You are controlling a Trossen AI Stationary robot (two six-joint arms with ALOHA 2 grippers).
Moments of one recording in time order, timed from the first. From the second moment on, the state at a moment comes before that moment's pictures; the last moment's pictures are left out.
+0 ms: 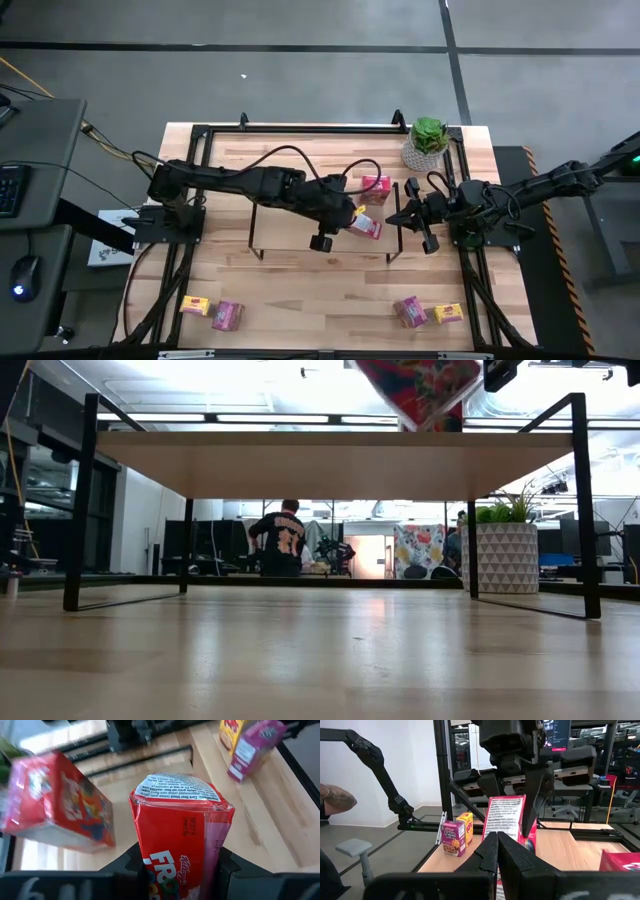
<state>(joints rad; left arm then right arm) -0.14 1.86 1.89 -0.80 -0.08 0.20 0.24 0.71 0.45 0.33 0.02 0.02</state>
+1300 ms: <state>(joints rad) -0.10 1.90 1.88 -0.75 -0.11 0.21 0.24 0.71 0.45 0.33 0.02 0.02</state>
